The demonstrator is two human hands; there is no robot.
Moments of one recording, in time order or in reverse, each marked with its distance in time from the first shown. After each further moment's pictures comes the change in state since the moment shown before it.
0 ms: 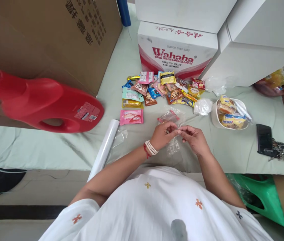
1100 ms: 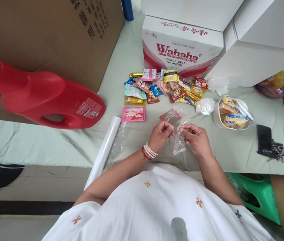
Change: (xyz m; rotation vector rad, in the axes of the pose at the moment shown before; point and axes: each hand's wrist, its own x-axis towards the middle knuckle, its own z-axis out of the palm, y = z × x) left_hand -0.021 -0.003 0.000 -0.532 0.140 -0.265; right_hand -0.011 -0.018 0.021 0.087 0.108 0.004
